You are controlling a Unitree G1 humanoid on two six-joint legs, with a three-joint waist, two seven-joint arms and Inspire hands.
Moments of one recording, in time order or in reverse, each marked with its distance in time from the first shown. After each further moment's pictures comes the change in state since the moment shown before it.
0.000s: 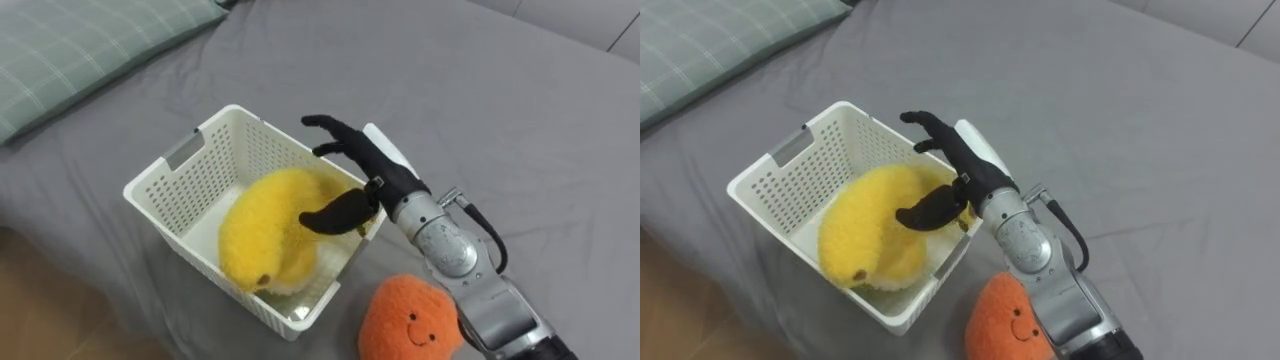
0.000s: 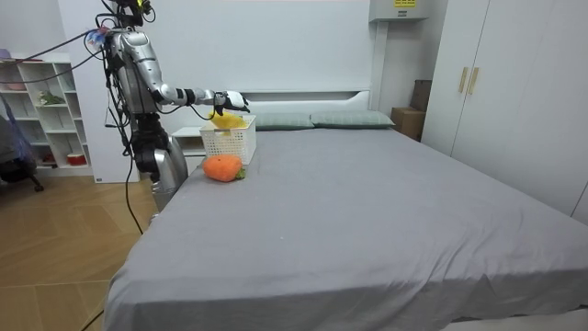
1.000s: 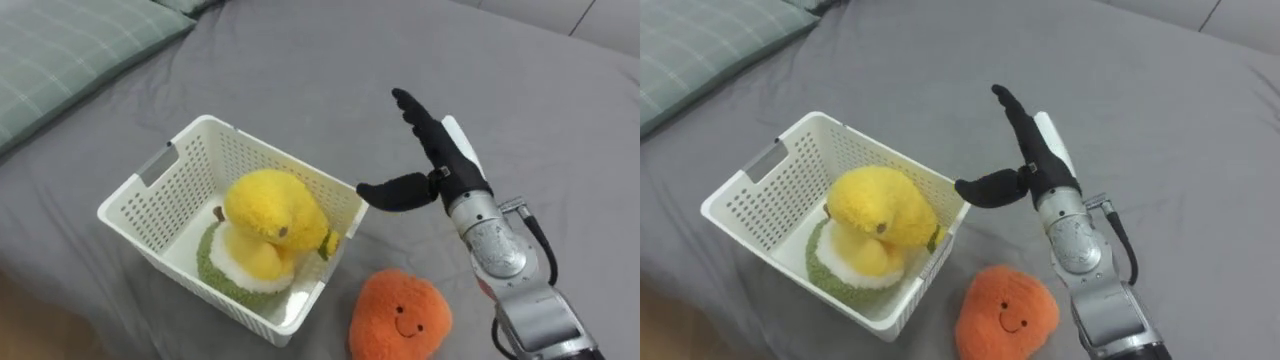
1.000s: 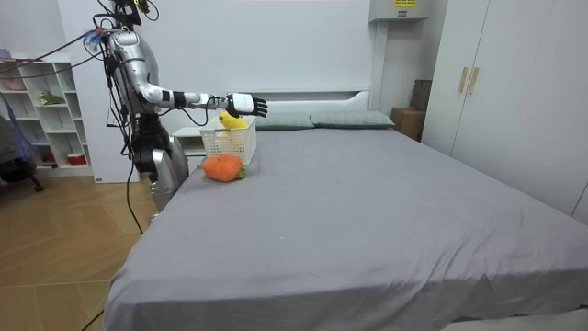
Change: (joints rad) left arm 0.016 -0.028 0.049 0.004 0.019 -0.001 0.007; right arm 0.095 -0.042 -0.188 0.055 0.066 -0.015 -0.145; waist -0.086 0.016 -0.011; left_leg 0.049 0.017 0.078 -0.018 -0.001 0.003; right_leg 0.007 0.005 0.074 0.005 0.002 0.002
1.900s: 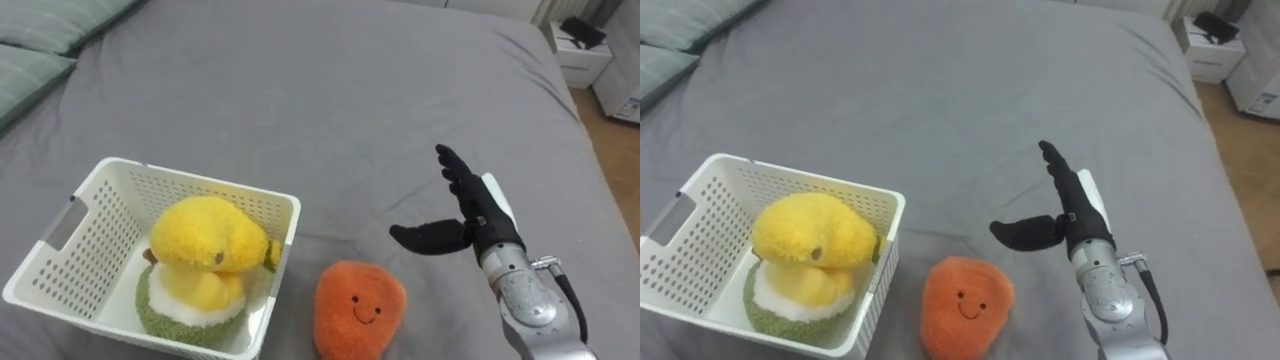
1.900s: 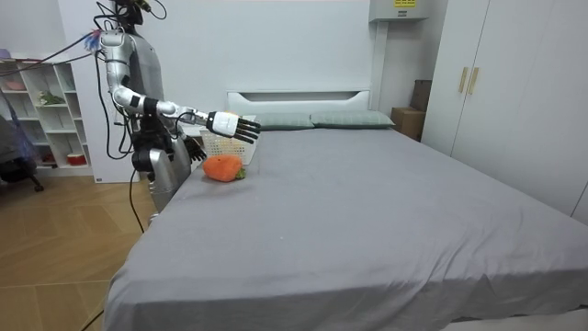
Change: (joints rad) left arm -0.011 0.000 -0.008 -0.008 -0.046 -0.044 -0.010; right arm 0.165 0.005 -0.098 0.059 0.063 -0.024 0.030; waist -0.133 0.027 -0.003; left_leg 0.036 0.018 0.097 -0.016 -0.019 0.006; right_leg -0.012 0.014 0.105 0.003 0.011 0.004
